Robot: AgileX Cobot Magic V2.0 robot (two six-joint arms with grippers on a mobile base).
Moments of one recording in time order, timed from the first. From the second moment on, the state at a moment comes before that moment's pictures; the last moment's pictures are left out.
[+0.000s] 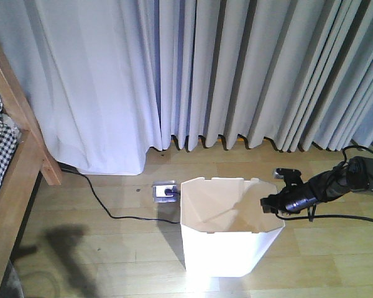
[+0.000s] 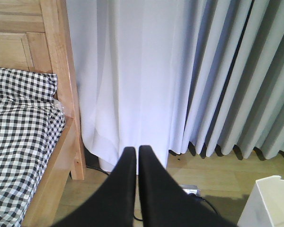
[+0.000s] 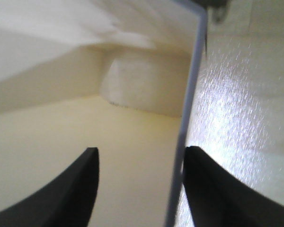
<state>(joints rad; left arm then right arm) 0.14 -0.01 0.03 0.04 0.35 -0.10 -0.17 3.08 -1.81 1.00 0.43 -1.21</state>
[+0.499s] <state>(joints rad) 0.14 -0.01 0.03 0.04 0.35 -0.10 -0.17 3.08 -1.84 1.00 0.45 -1.21</state>
